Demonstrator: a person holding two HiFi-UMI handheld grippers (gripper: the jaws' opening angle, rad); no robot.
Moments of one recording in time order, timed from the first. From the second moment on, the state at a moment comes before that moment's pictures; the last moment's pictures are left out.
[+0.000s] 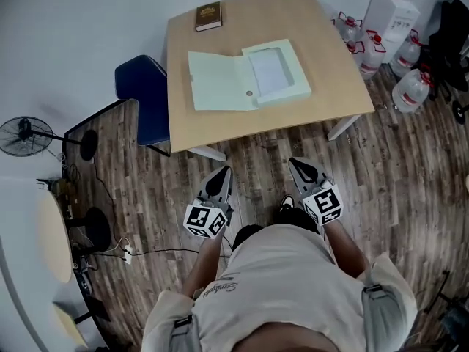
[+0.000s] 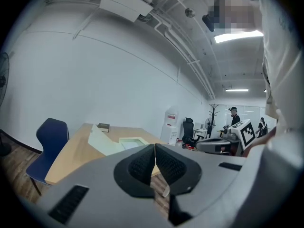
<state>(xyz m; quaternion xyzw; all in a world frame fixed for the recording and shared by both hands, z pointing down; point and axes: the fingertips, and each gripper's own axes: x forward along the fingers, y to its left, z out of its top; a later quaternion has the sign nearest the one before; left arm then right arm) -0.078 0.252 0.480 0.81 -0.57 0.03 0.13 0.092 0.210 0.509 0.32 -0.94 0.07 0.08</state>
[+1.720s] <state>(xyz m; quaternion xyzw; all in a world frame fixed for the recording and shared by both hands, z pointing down) -0.195 -0.013 0.496 0.85 -0.50 0.00 0.16 -0.019 -0.037 0.490 0.39 -0.91 0.04 0.13</state>
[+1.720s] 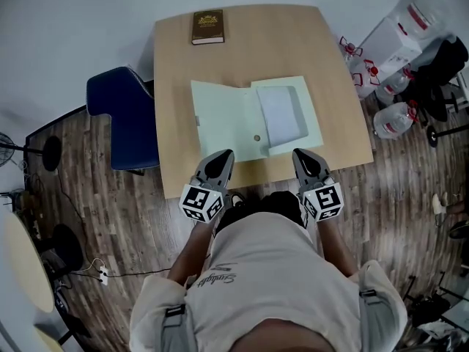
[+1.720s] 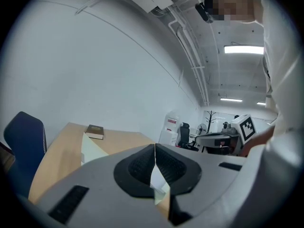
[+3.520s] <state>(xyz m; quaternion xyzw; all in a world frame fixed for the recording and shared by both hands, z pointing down) -0.352 -0.090 0.558 0.76 -0.60 0.05 0.23 -0.114 -0.138 0.519 0.30 -0.94 0.04 0.16</state>
